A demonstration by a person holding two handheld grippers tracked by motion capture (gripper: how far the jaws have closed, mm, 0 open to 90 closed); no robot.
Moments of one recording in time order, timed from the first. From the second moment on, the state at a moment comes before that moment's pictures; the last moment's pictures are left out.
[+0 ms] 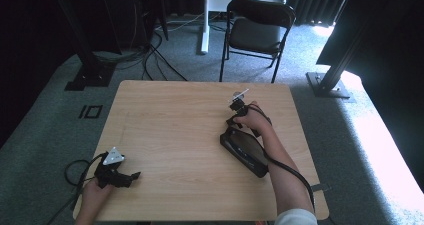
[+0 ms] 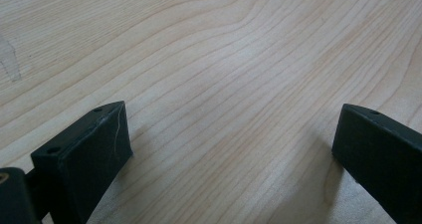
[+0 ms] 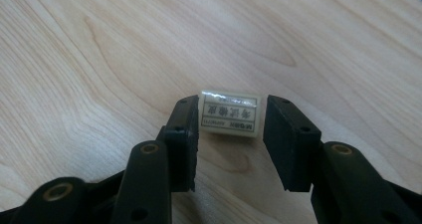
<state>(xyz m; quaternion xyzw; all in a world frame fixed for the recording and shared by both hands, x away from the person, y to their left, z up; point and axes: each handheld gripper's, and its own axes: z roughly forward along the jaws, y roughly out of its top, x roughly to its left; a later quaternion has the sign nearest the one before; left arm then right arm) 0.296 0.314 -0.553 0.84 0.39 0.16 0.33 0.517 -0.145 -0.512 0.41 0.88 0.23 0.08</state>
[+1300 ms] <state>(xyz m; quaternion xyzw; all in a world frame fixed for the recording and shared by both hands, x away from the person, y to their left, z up) 0.296 0.314 -0.553 0.84 0.39 0.16 0.33 0.526 -0.131 -0.516 0.40 0.88 0.24 0.07</state>
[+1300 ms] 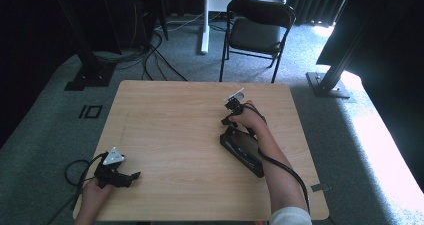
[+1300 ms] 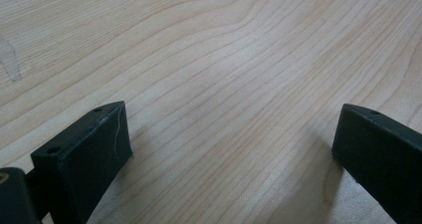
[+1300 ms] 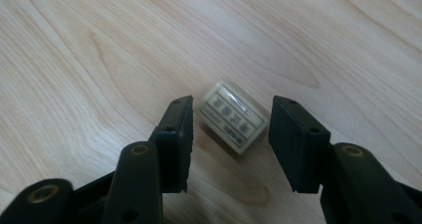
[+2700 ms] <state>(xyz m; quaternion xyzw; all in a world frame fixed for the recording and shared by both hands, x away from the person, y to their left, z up) 0.296 0.314 -0.553 0.84 0.39 0.16 0.33 0.509 -0.162 -0.474 0.42 0.87 0.22 0.09</state>
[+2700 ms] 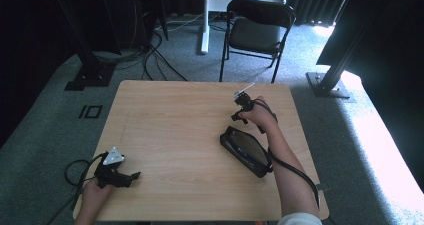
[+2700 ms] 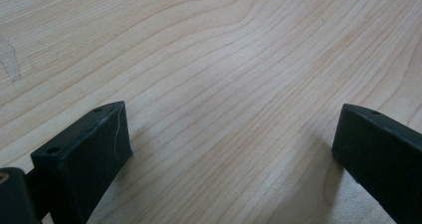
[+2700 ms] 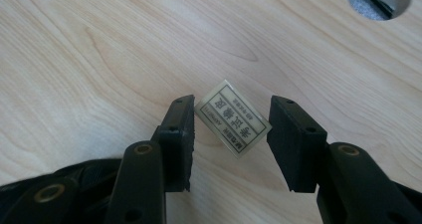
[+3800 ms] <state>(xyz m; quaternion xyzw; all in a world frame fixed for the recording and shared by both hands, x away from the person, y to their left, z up) 0.296 0.314 -0.553 0.84 0.39 0.16 0.33 0.435 -0.191 -0.424 0.36 0.88 0.28 0.10</state>
